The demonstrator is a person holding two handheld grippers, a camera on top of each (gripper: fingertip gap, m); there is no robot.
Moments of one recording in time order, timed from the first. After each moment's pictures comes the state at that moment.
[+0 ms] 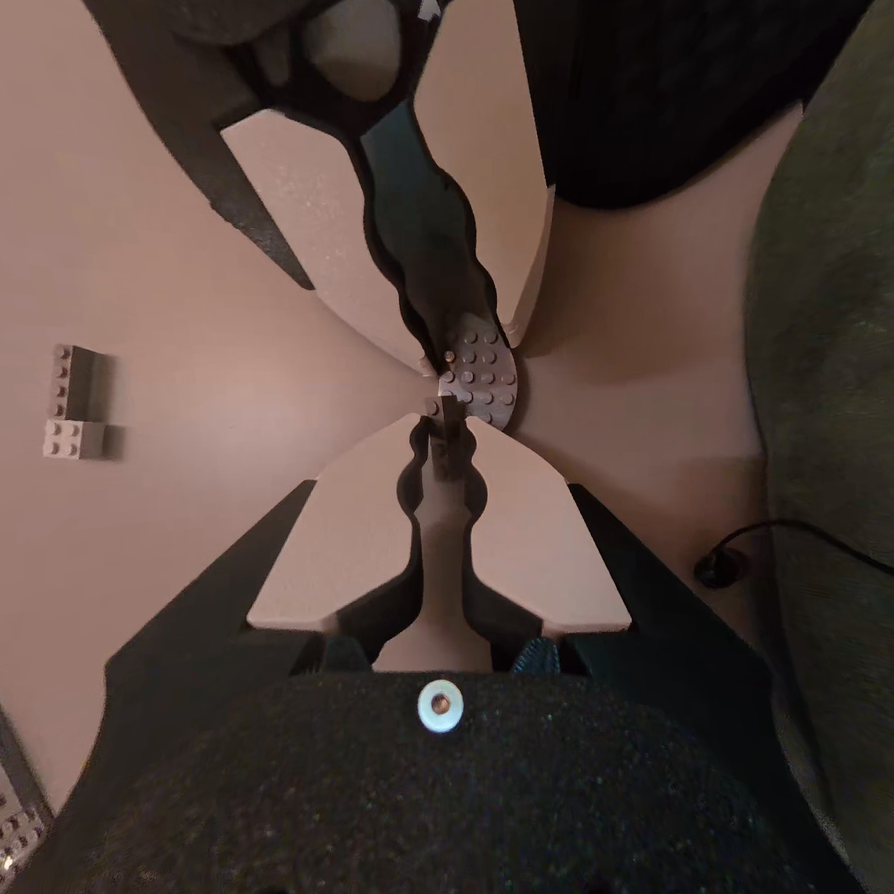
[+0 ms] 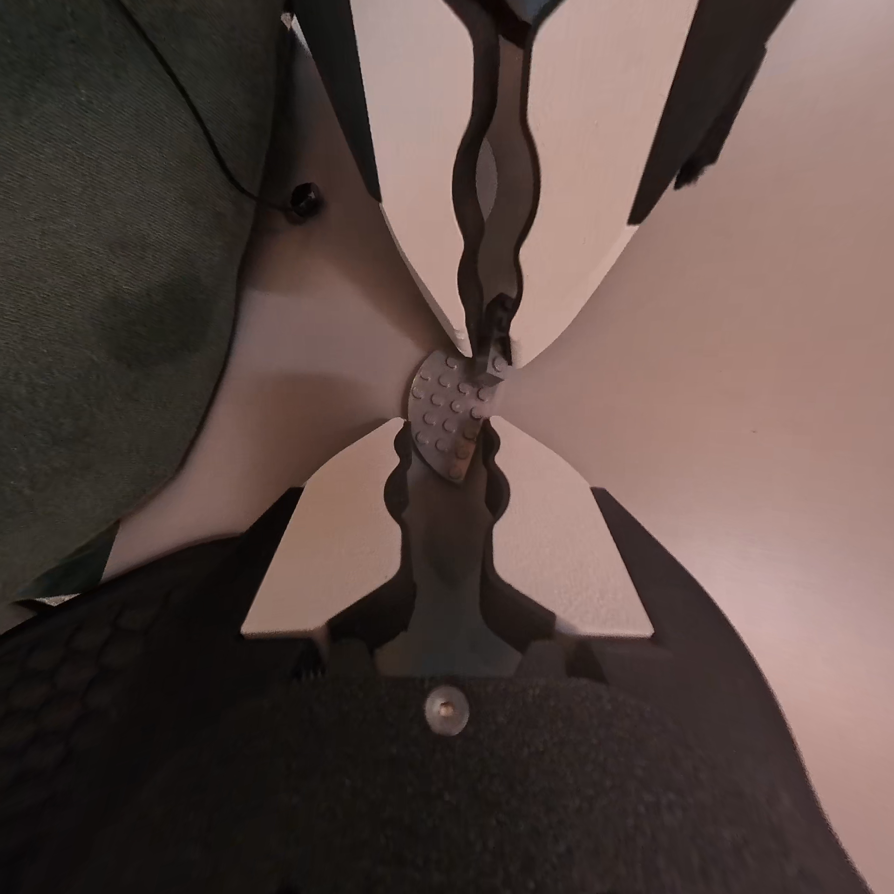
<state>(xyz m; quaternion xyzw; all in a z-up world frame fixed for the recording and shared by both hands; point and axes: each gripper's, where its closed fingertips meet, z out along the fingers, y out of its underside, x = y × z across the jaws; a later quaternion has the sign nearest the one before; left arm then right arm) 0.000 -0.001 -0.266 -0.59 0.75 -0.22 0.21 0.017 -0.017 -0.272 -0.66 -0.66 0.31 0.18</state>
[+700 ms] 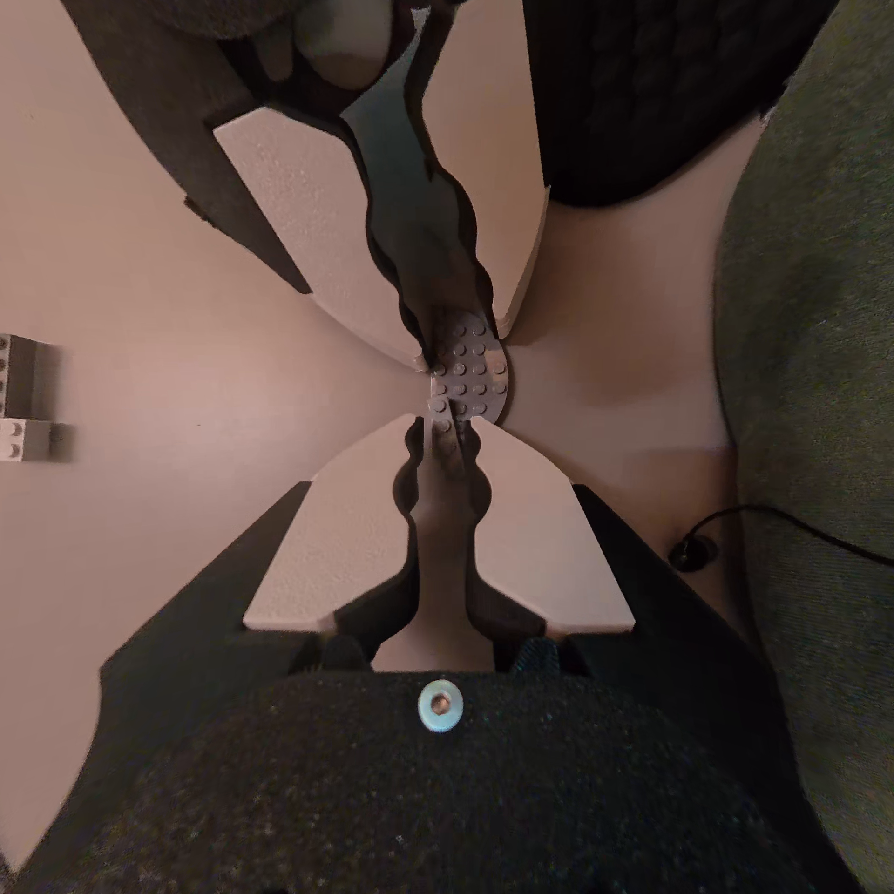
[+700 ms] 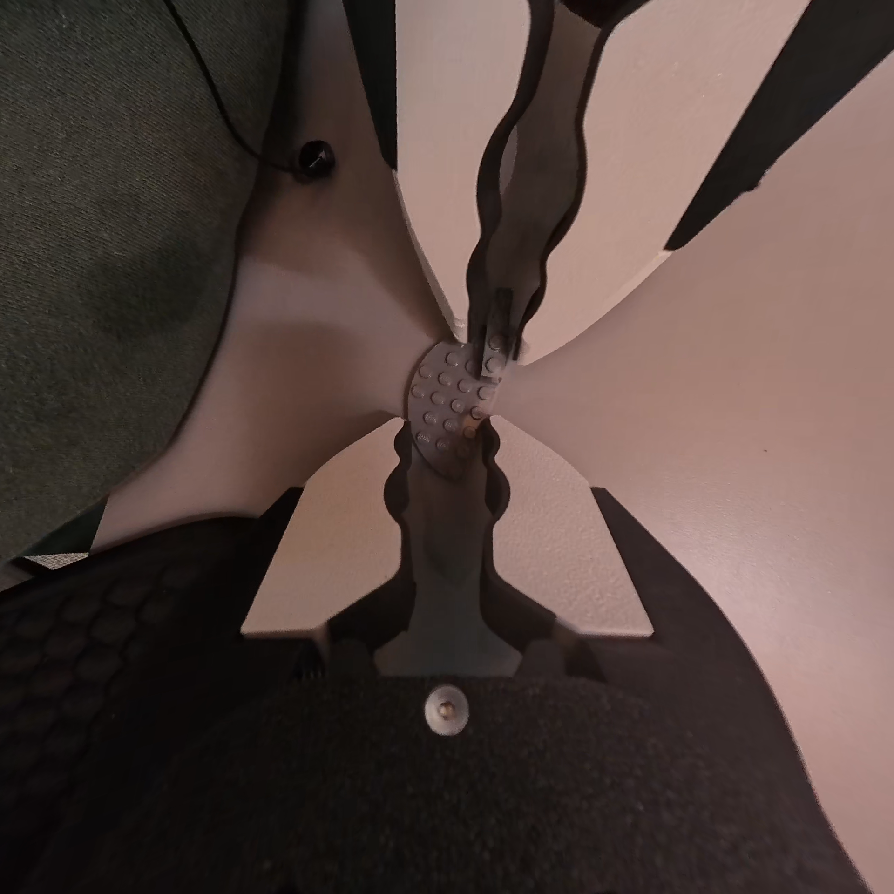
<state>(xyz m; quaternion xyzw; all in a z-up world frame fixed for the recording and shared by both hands) -0.003 -0.007 -0.268 -0.59 0.75 -0.25 0.17 0.018 -0.021 -0.276 -0.64 -0.70 0.29 0.16</state>
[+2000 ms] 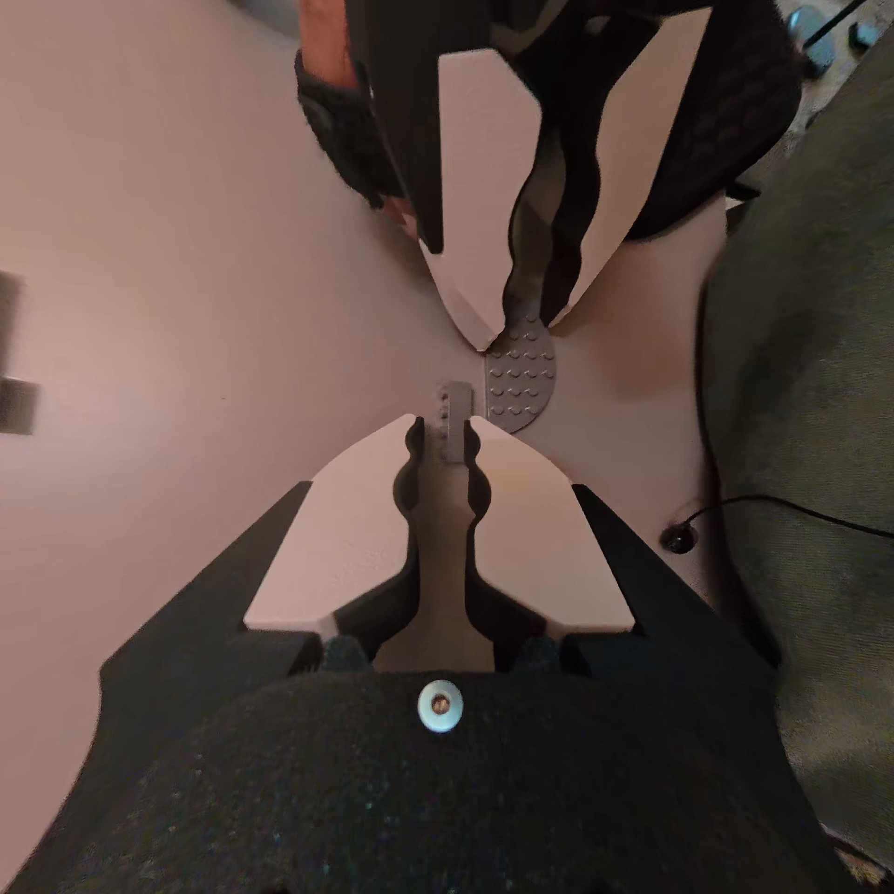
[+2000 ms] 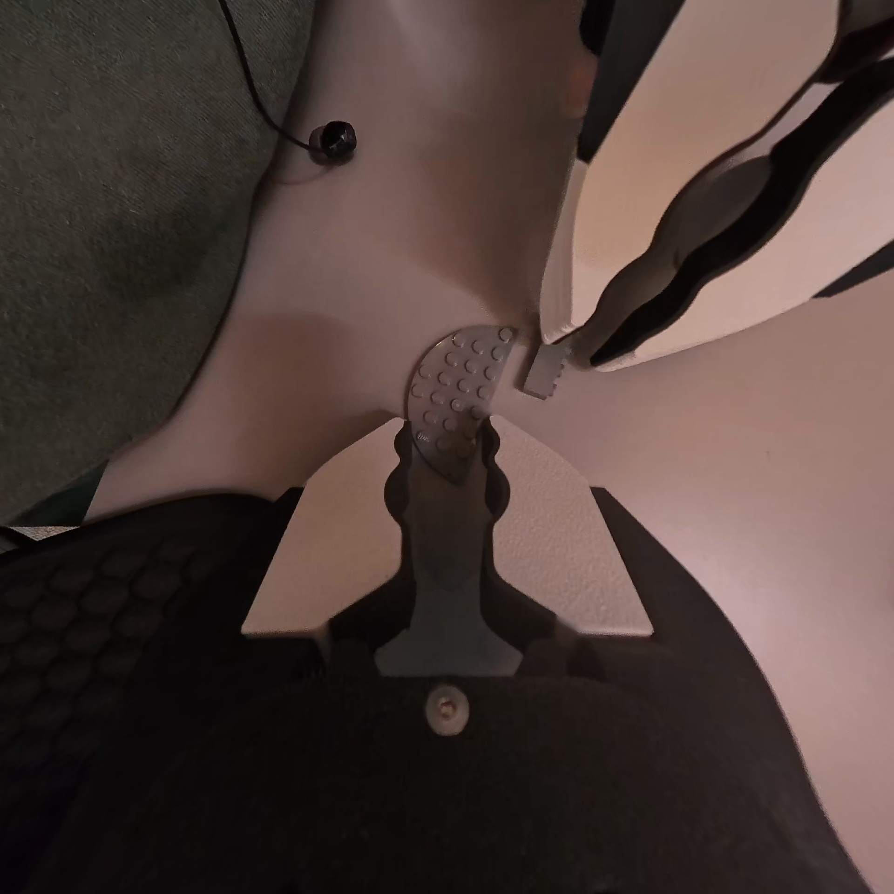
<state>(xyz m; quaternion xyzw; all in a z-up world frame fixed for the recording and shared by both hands) -0.001 0.016 -0.271 -0.63 0.70 -0.33 0.07 0.024 -0.023 -0.276 -0.62 -0.71 0.29 0.16</state>
